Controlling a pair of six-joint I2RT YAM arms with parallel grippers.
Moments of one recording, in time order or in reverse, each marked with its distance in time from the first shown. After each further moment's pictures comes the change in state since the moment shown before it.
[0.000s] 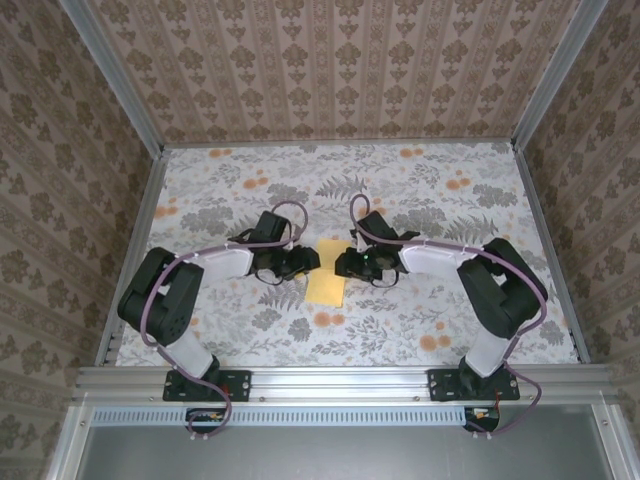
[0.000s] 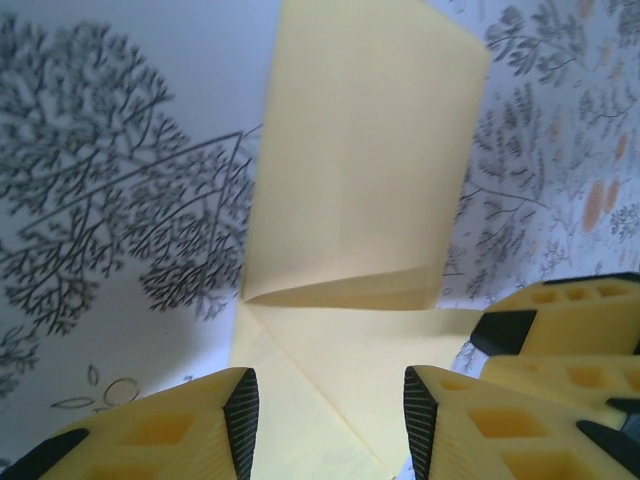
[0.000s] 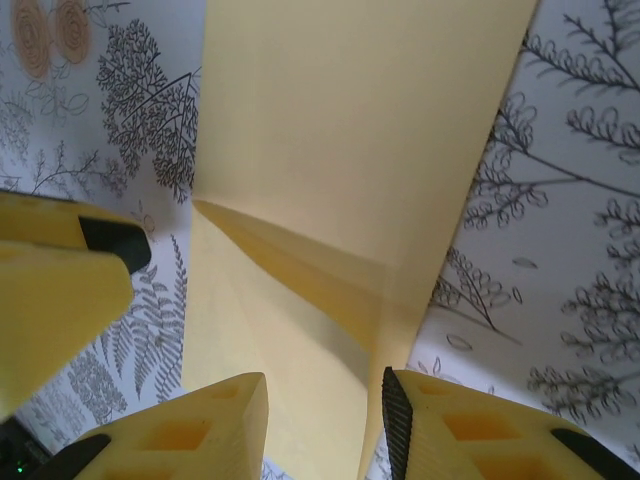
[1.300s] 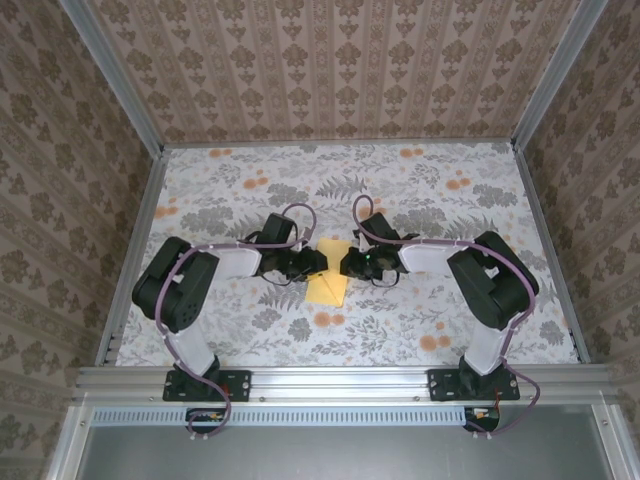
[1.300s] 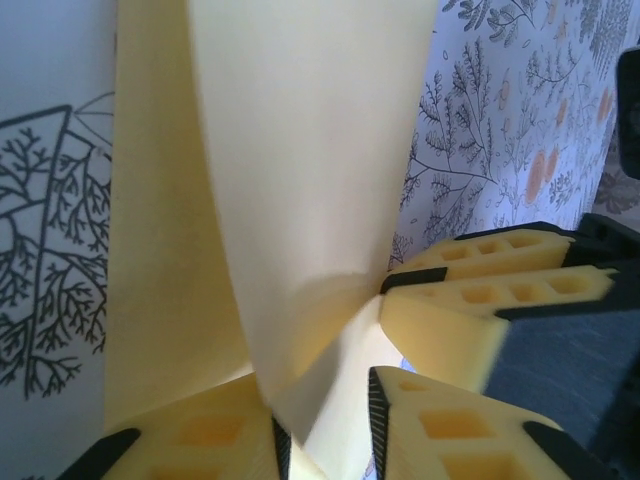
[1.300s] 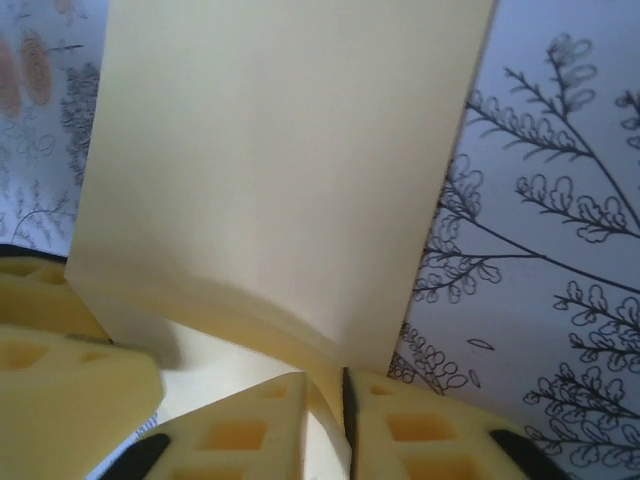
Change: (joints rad) left arm -0.016 0.111 0.005 0.167 0.154 -0.056; right arm -0.042 0.047 -0.036 0.112 -0.032 0.021
